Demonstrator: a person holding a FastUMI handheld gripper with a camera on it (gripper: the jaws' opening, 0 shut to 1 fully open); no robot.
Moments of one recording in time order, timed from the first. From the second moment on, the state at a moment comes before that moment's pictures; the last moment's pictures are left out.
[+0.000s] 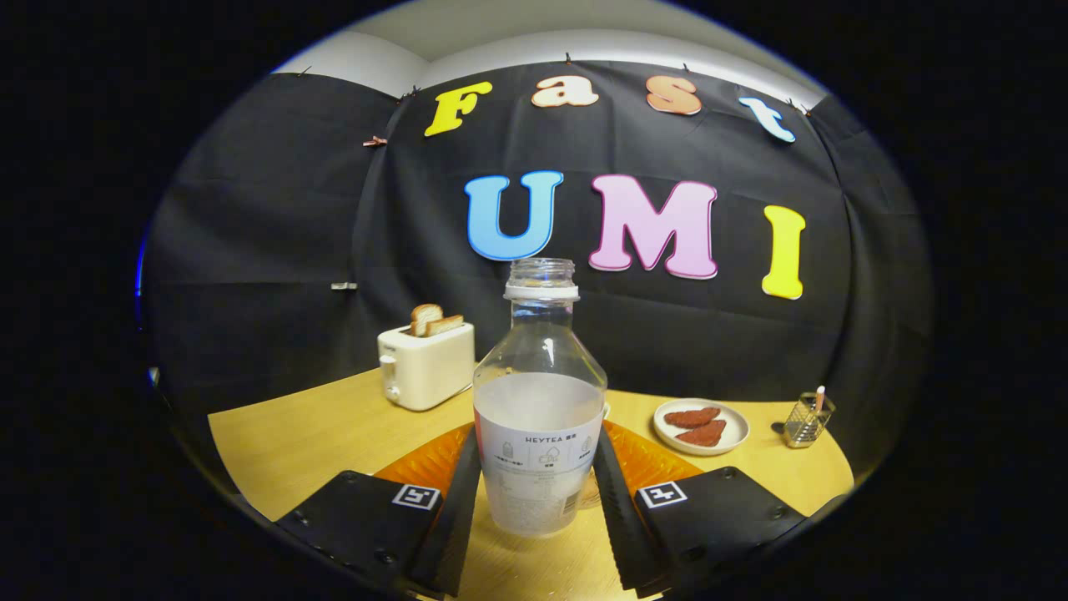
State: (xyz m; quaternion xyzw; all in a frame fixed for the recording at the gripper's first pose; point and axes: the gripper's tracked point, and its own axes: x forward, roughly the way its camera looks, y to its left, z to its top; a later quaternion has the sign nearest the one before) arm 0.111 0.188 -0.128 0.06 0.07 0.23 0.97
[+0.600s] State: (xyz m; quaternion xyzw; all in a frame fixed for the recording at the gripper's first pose) arm 0.200 0.206 -0.210 0.08 0.07 0.18 0.98
